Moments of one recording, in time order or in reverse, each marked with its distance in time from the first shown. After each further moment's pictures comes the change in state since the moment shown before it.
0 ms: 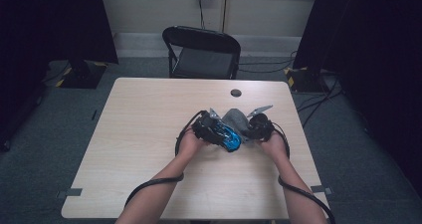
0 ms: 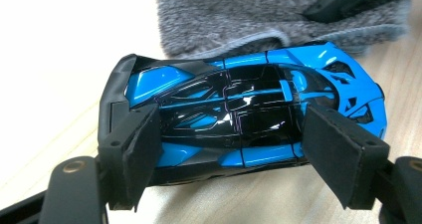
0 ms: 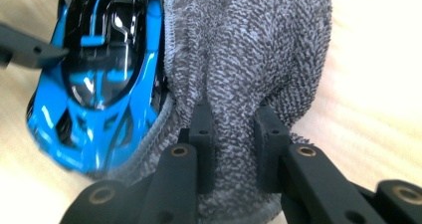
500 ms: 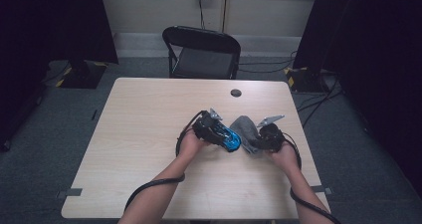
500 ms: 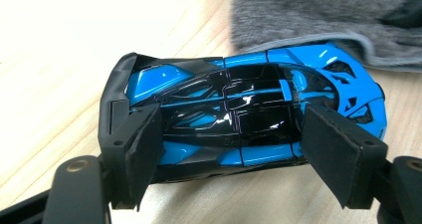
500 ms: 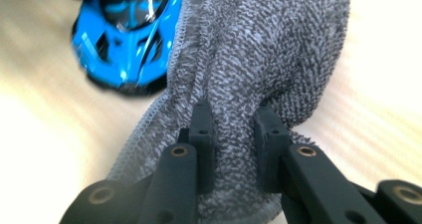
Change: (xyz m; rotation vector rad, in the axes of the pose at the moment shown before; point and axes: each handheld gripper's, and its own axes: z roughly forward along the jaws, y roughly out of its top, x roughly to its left) left arm -0.002 0.002 0.000 0.017 0.012 -0.003; right arm 0.006 -0.038 -0.028 -0.009 0.027 -0.002
